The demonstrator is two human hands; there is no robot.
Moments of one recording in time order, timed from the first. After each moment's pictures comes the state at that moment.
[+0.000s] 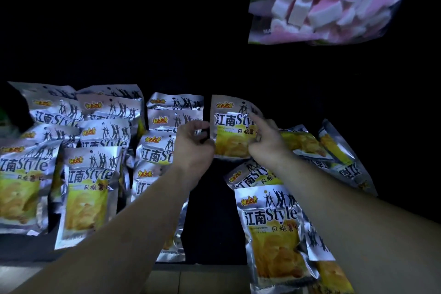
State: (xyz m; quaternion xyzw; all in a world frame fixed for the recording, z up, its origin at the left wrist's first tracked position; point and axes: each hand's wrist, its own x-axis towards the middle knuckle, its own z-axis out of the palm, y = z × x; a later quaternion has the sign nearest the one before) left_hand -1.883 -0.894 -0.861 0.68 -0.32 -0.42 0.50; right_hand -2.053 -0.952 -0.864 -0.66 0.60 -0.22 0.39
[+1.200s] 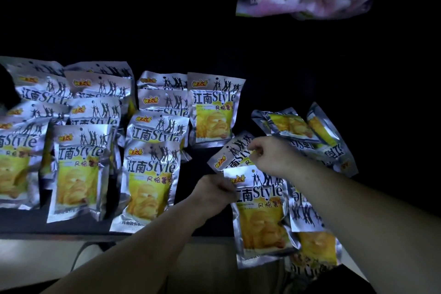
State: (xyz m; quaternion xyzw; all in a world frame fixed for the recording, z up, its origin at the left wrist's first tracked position) left_hand -1.945 -0.810 -0.934 0.69 -0.39 -0.57 0.22; right_hand -2.103 -0.905 -0.855 -0.73 0.61 0.05 0.31
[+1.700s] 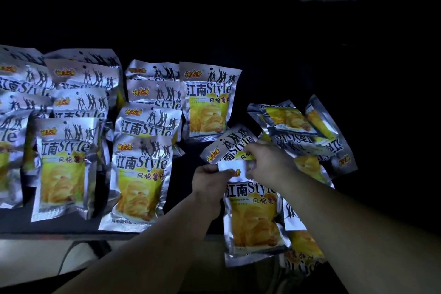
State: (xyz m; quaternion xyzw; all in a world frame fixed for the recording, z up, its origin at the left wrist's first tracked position) left_hand -1.974 -0.830 -0.947 0.66 -0.01 -0.61 0.44; right_hand -2.109 -0.896 -0.893 -0.78 0.58 0.10 0.19
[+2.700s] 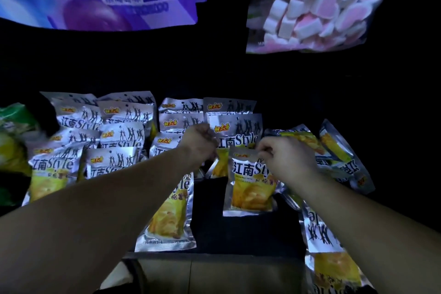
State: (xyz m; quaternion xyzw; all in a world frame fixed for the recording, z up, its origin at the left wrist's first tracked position) left_hand -1.860 -0.904 -0.842 0.71 -0.40 -0.48 0.33; right_hand -2.082 -0.907 -0.819 -0.79 0.60 -0.05 0.11
